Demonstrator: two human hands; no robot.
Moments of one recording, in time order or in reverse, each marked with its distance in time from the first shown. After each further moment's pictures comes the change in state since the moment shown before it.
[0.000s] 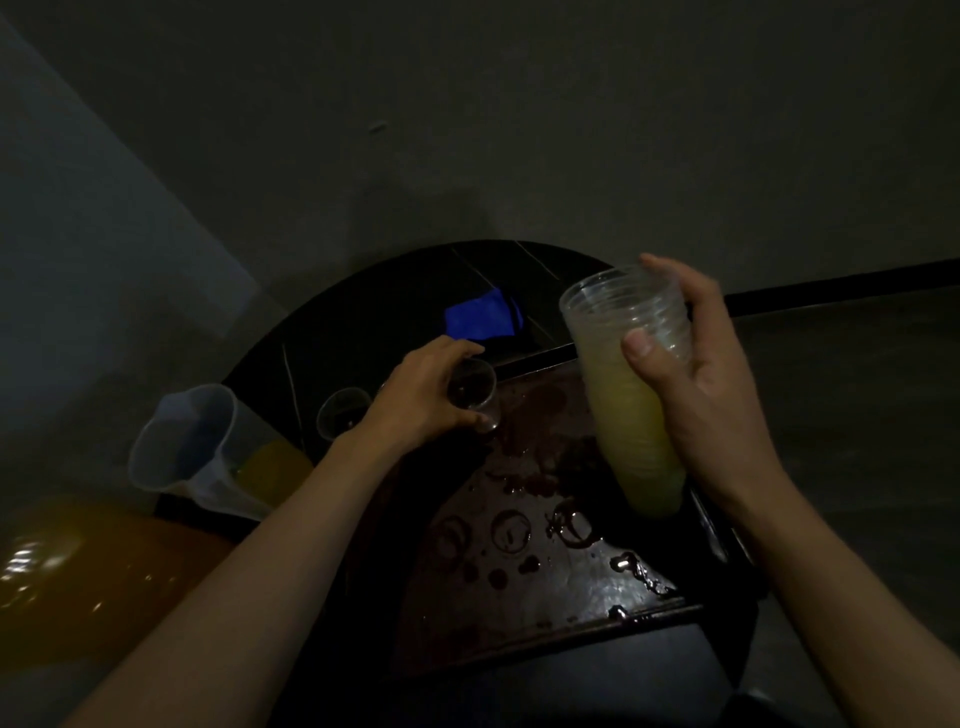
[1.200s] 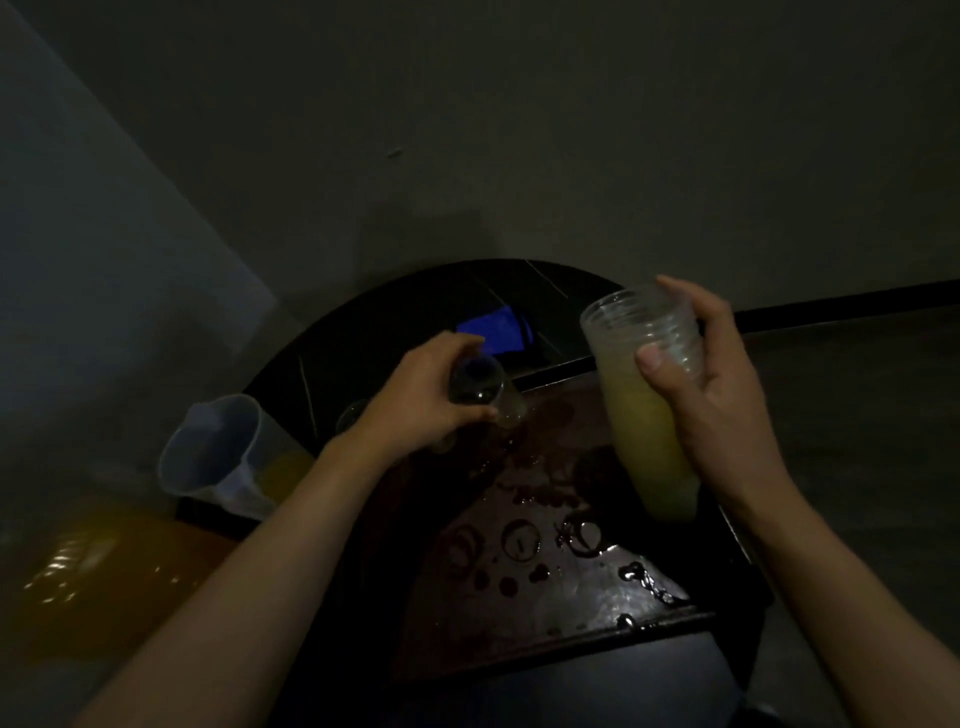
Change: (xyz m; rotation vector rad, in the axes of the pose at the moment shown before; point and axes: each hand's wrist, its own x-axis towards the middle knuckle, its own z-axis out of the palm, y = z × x) left_hand -0.011 0.006 -0.028 -0.089 0.110 0.113; right_hand 0.001 0.002 -0.003 -0.043 0.048 -0.003
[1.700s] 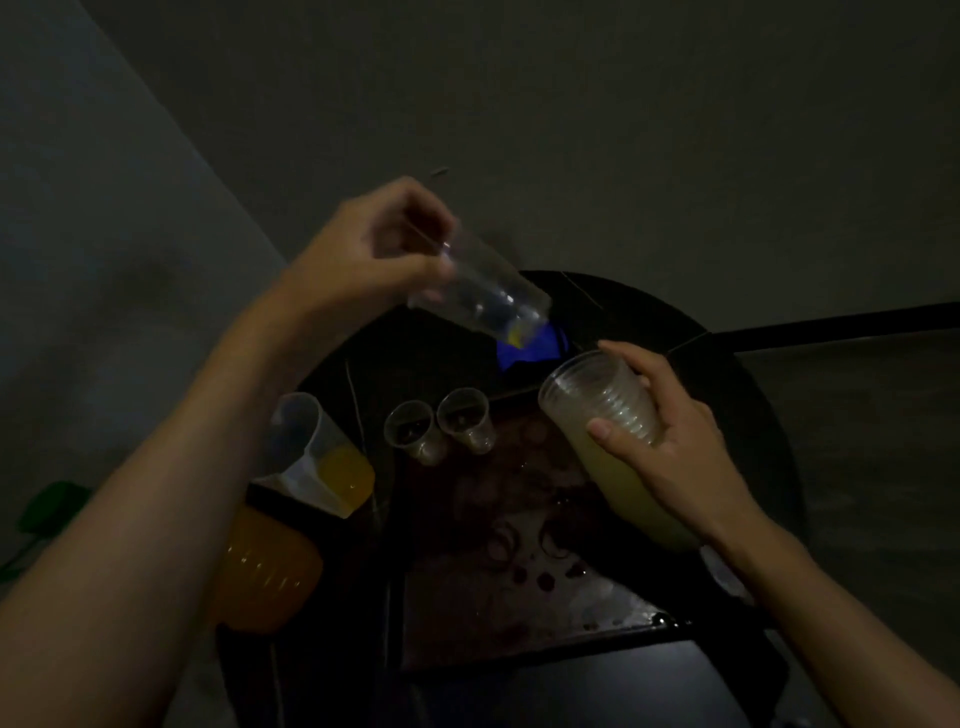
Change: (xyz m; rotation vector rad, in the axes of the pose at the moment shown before) left_hand -0.007 0.075 -0.158 -0.426 0.025 0.104; right_hand -0.025 -0.004 0.033 -0.075 -0.278 0.015
